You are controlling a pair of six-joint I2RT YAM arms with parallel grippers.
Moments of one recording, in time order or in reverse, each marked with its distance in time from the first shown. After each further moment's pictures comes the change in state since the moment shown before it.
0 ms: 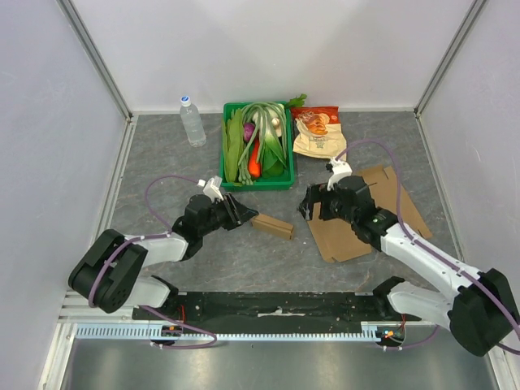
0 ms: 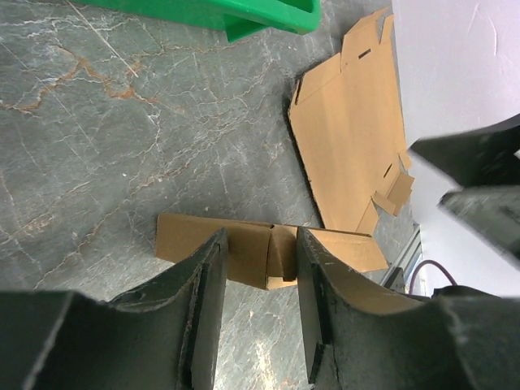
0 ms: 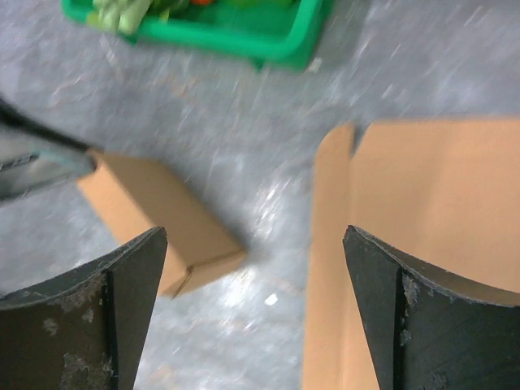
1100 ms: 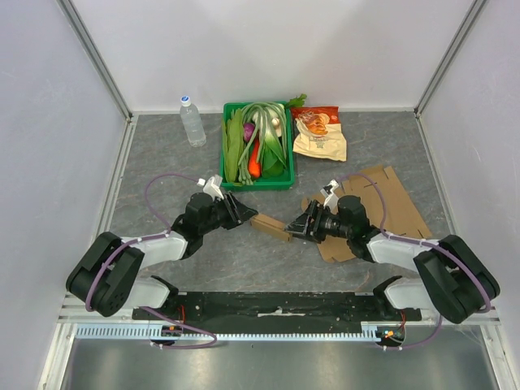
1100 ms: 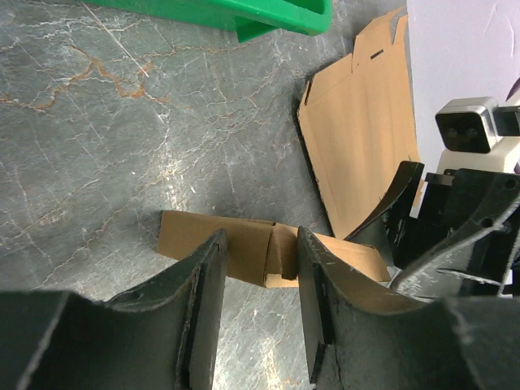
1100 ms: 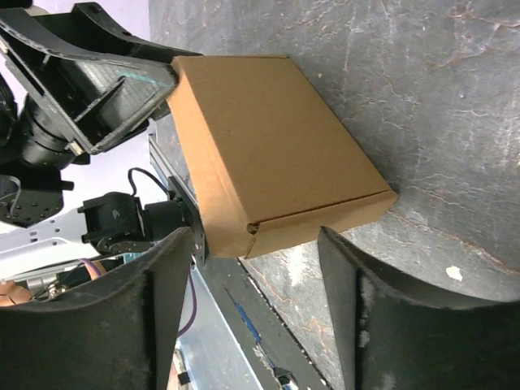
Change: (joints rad) left arm -0.006 -0.027 0.030 -0.095 -0.025 0.014; right arm -0.065 0.224 -0.348 0.623 -0.583 0.661
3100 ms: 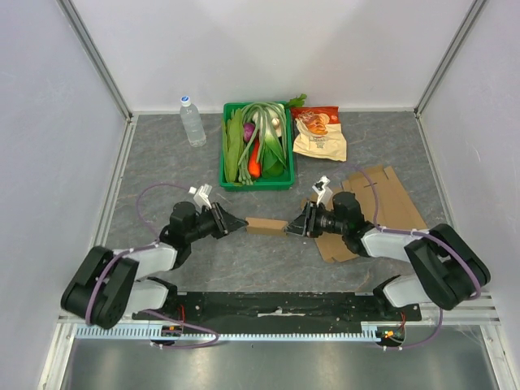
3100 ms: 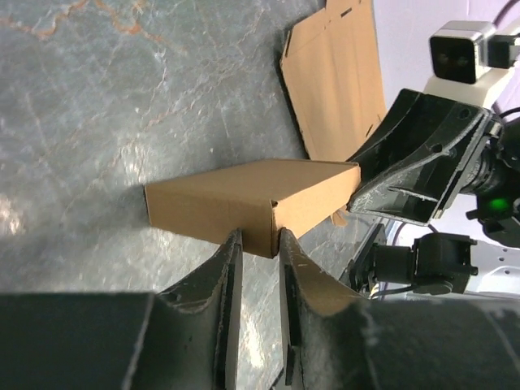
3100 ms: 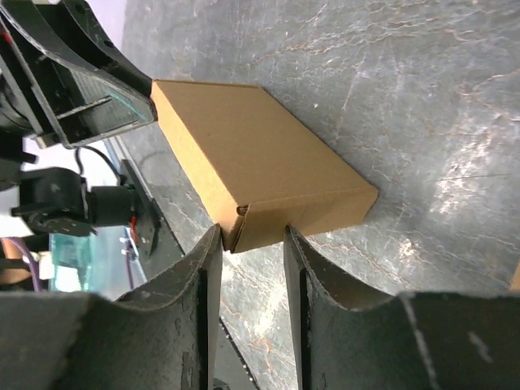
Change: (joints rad) left arm 0.147 -0.053 -0.148 0.131 0.264 0.009; right arm -0.007 0.119 0.034 0.076 -0.022 -0.222
